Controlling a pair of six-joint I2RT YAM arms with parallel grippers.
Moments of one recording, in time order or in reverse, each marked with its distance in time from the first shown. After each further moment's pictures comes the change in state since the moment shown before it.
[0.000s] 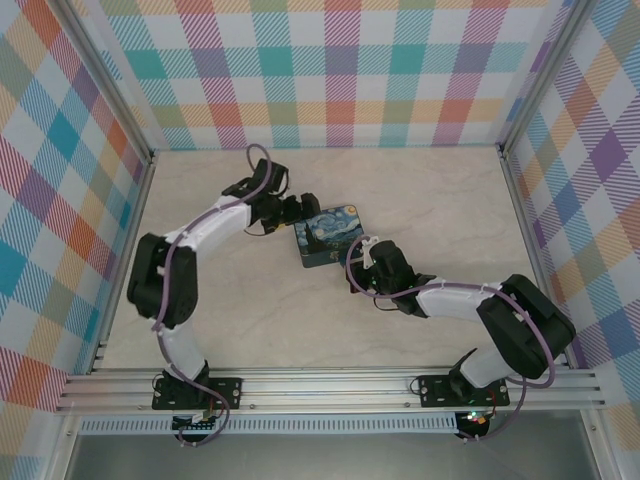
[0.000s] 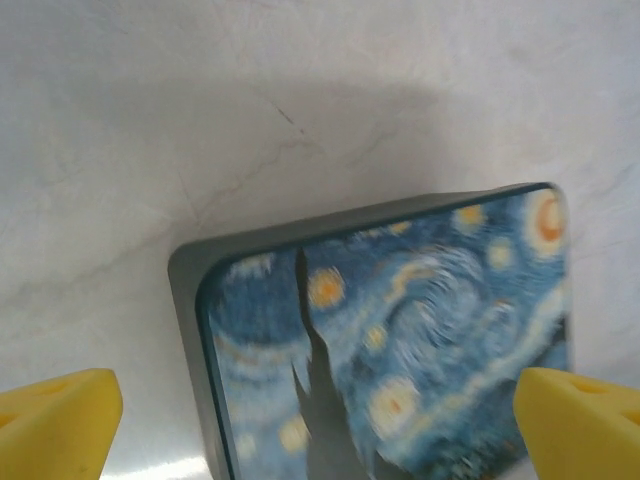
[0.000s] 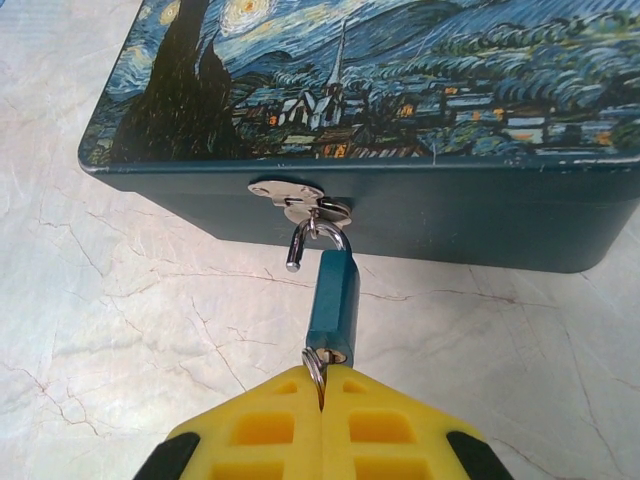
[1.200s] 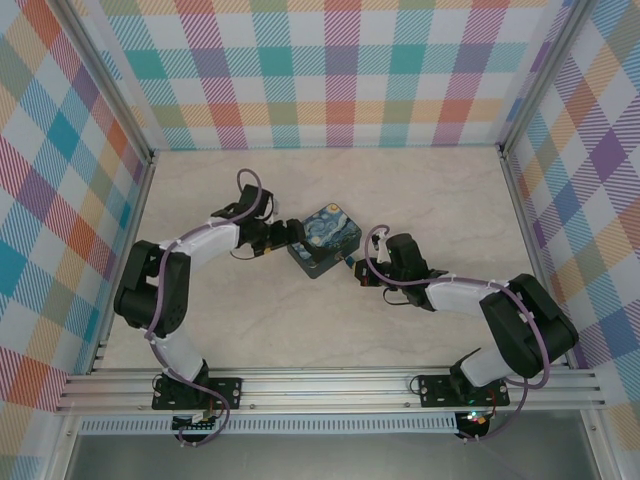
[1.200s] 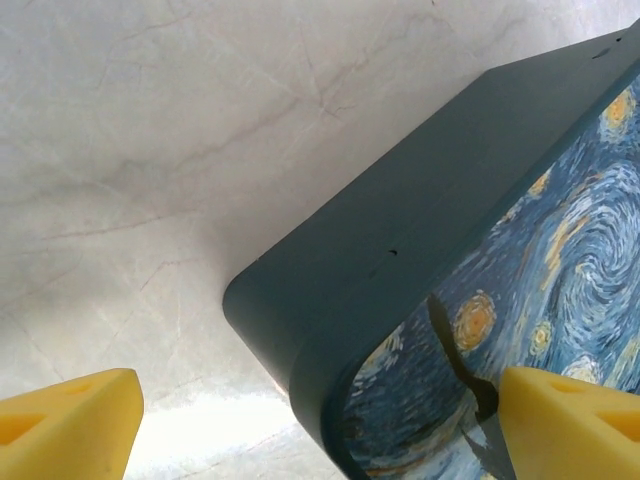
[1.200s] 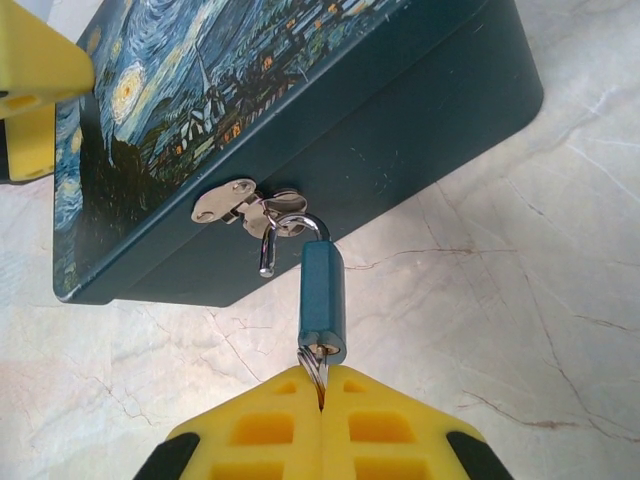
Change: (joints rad) left arm 0.060 -0.136 -0.347 0.160 0.060 0.016; right arm -0.150 -0.002 -0.016 -0.024 -0.219 0.157
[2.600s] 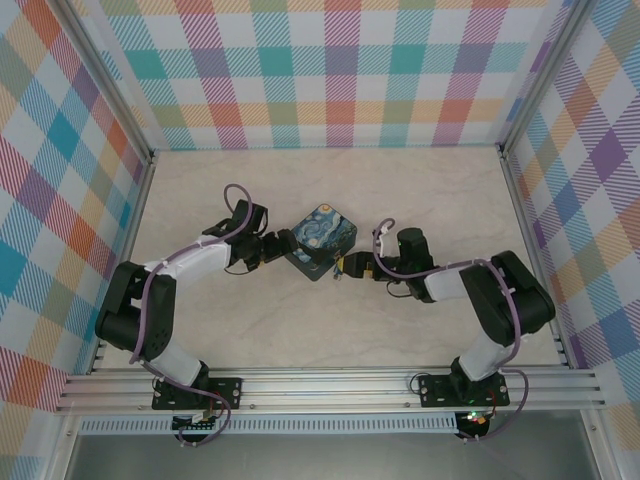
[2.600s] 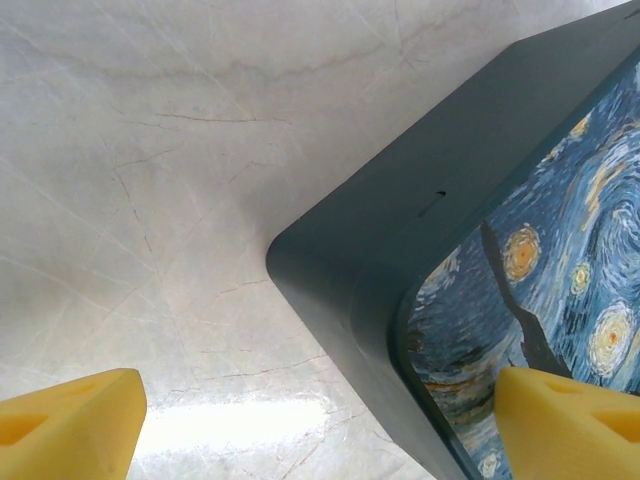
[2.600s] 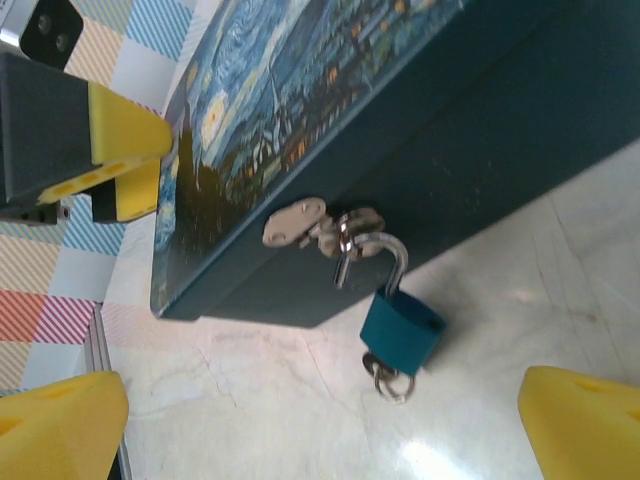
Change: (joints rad) left arm -0.033 -0.153 -0.163 0.030 -0.092 -0.126; right arm -0.125 0.212 0.012 0.321 -0.393 0.025
